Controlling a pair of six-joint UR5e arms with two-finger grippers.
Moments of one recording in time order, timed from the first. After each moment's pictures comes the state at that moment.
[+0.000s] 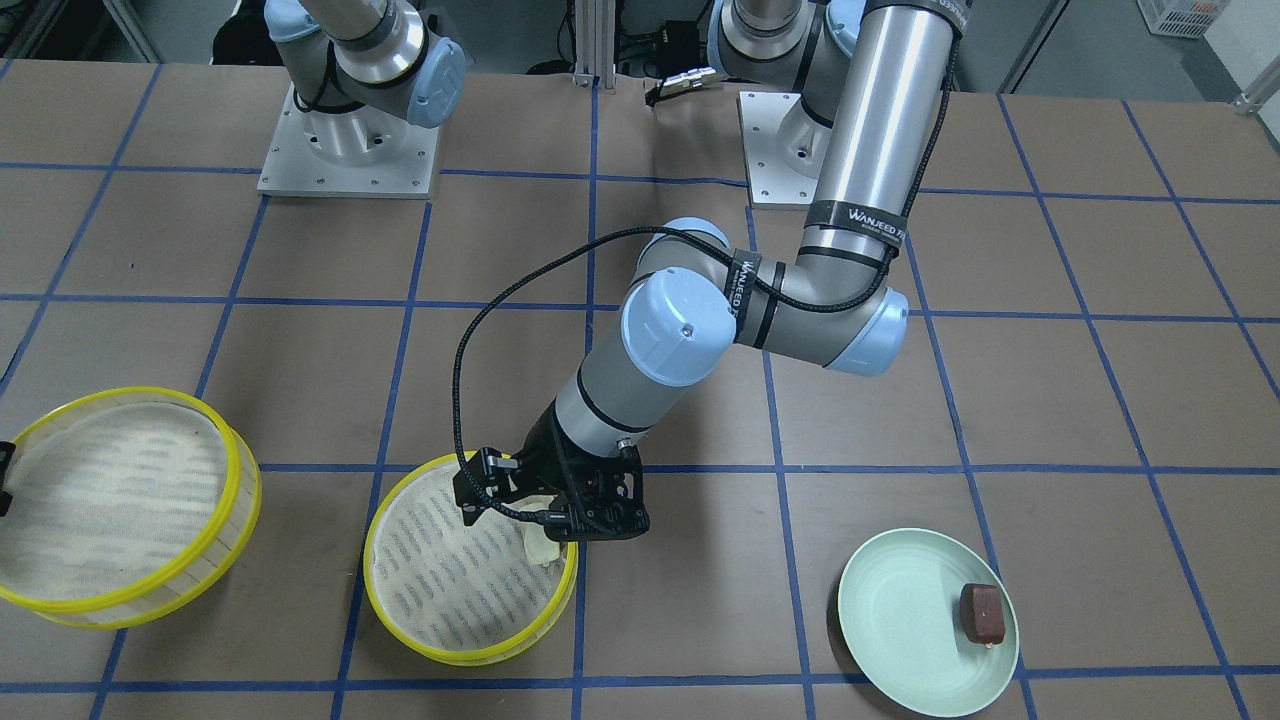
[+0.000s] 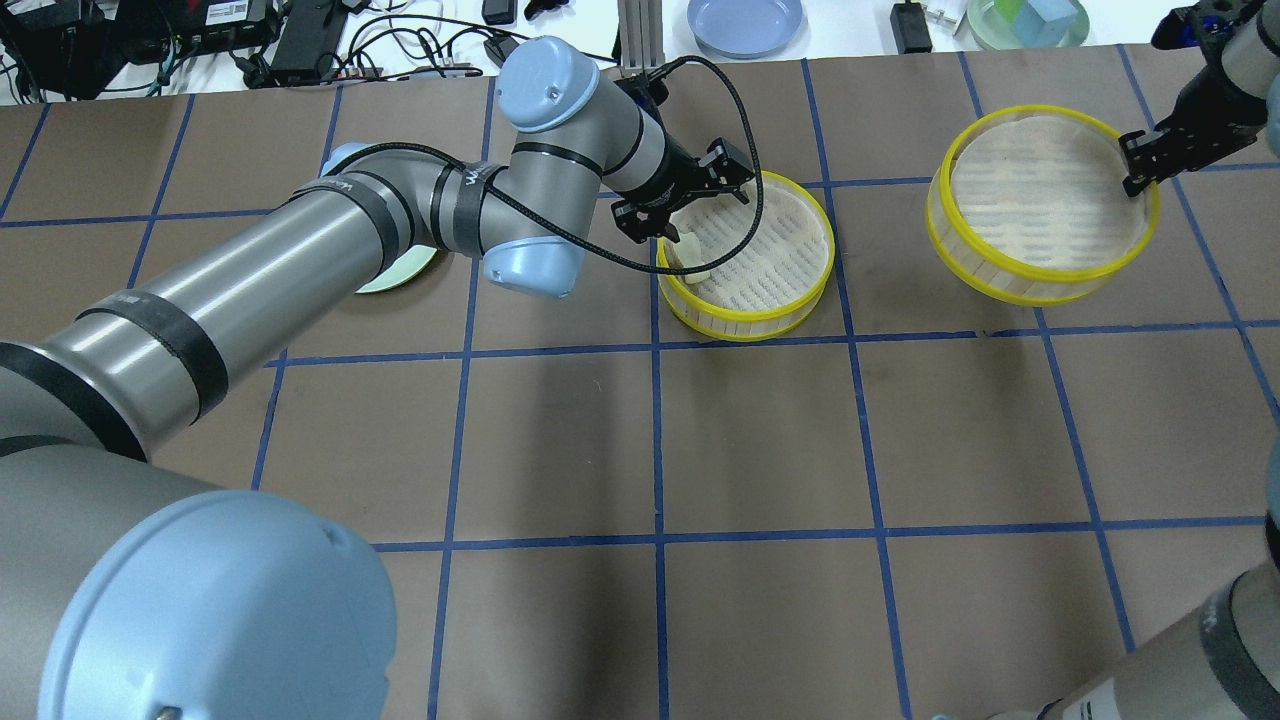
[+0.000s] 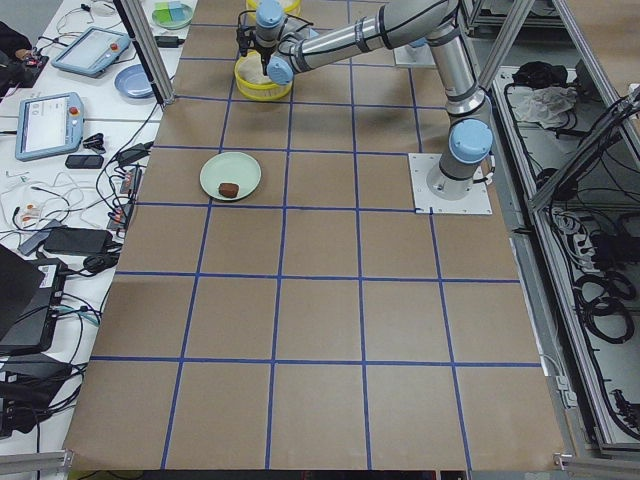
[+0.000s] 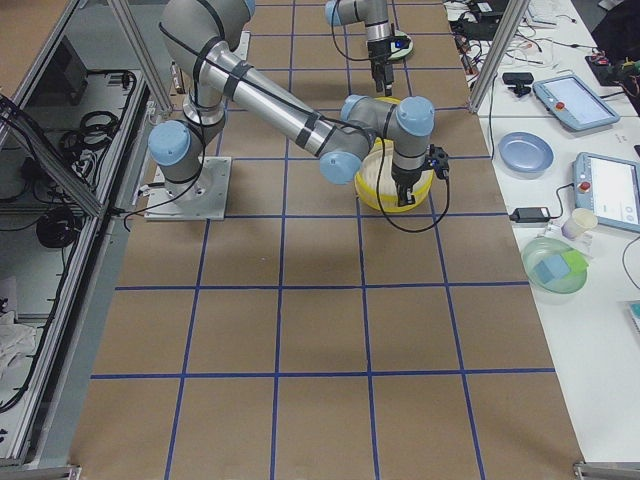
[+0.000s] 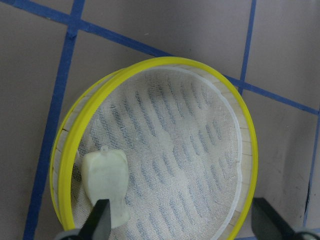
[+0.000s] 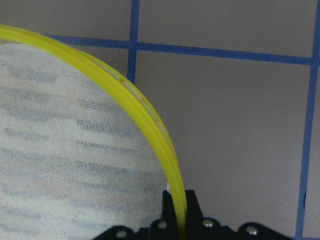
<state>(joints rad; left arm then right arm) -1.85 -2.14 -1.52 -0.68 1.18 -0.56 1.11 -1.18 1.54 -2.04 -1.53 -0.53</state>
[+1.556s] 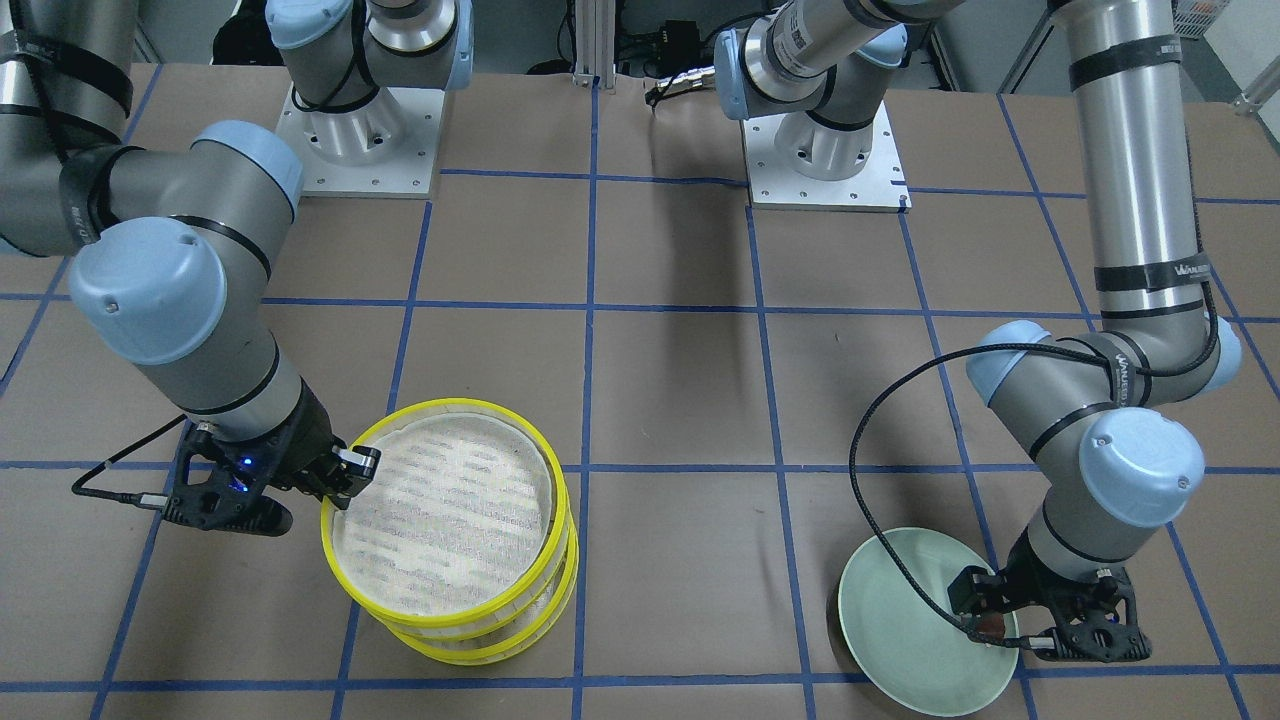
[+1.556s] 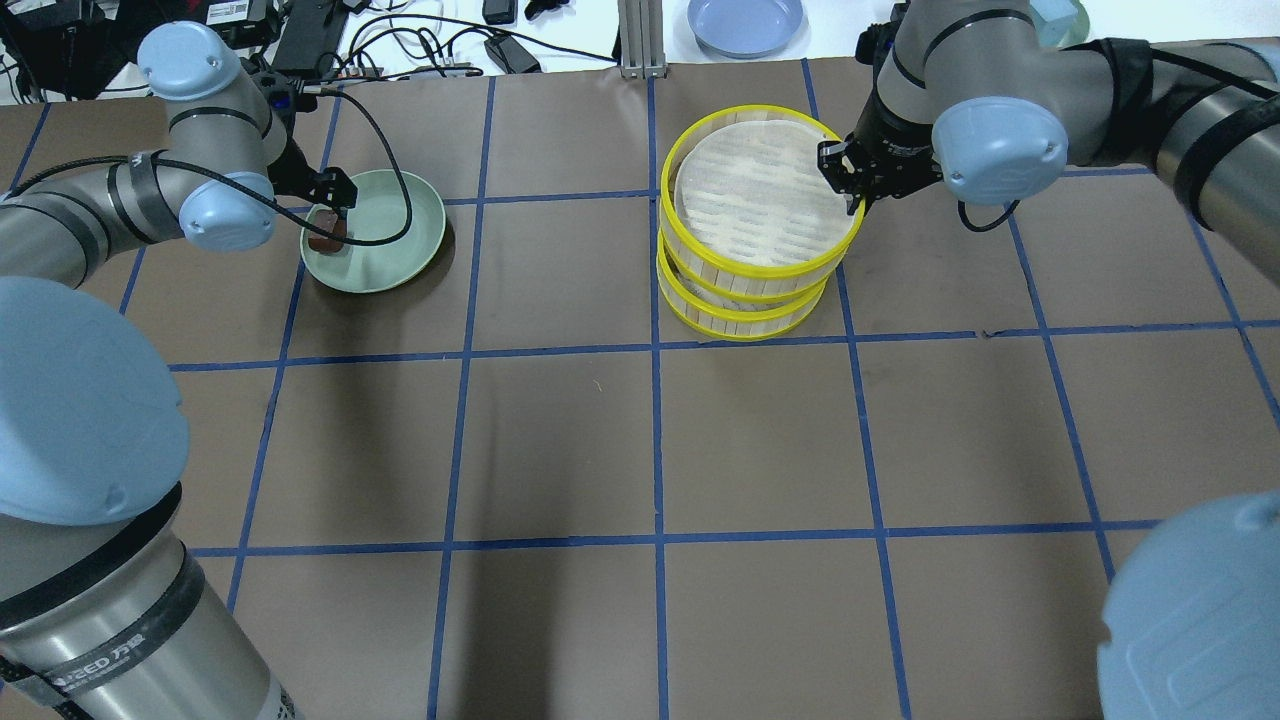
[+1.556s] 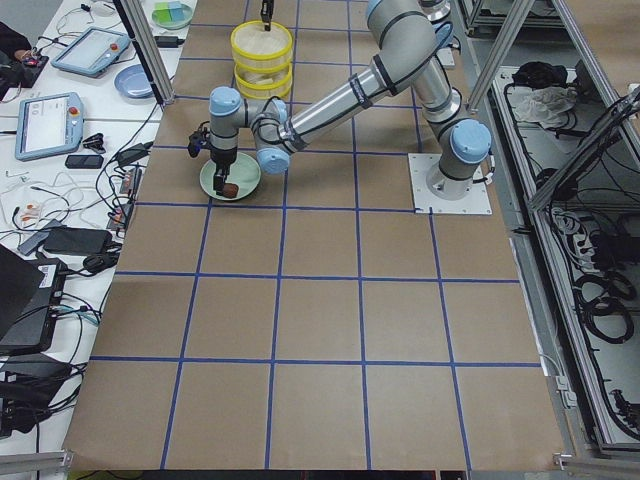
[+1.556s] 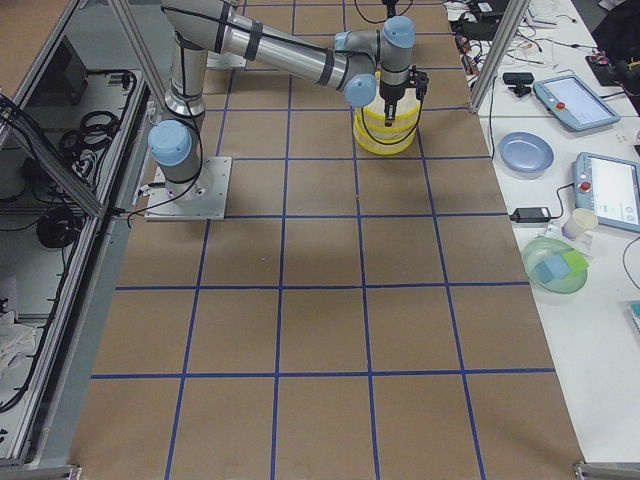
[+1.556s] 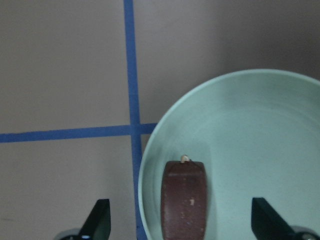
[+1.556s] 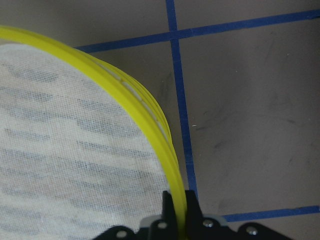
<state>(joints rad) -1.32 -2.22 -1.52 -0.73 1.66 0.32 1.56 -1.20 1.60 -2.05 -1.52 0.11</state>
